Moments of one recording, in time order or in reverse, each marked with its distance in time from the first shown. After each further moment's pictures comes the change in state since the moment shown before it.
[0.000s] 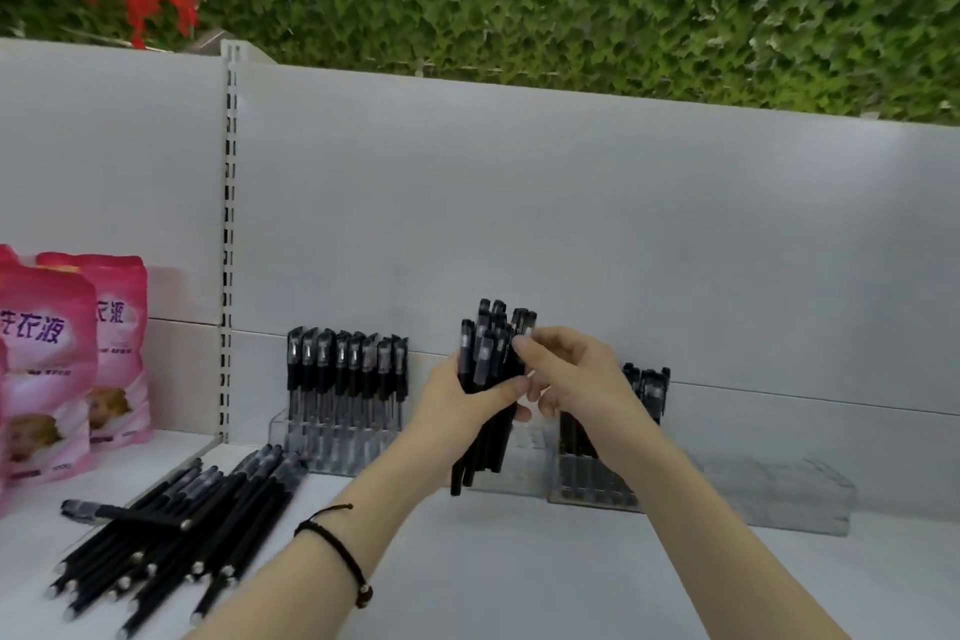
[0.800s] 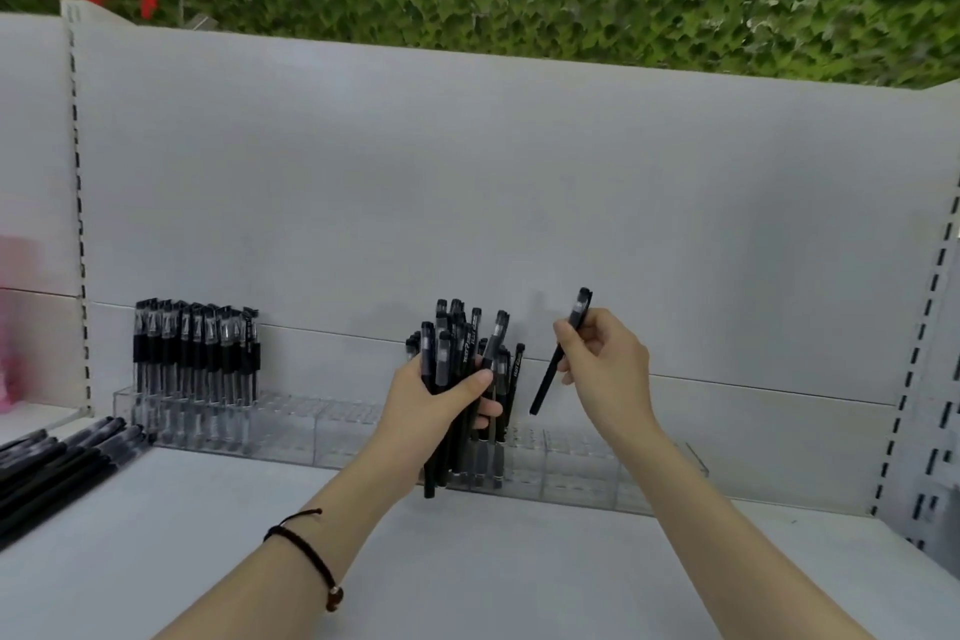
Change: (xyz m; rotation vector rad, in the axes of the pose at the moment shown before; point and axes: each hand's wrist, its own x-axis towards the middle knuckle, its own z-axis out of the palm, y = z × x) left_hand 0.015 -0.039 0.147 -0.068 0.166 -0.053; right_hand 0.008 0.060 -0.180 -0.230 0.343 -0.163
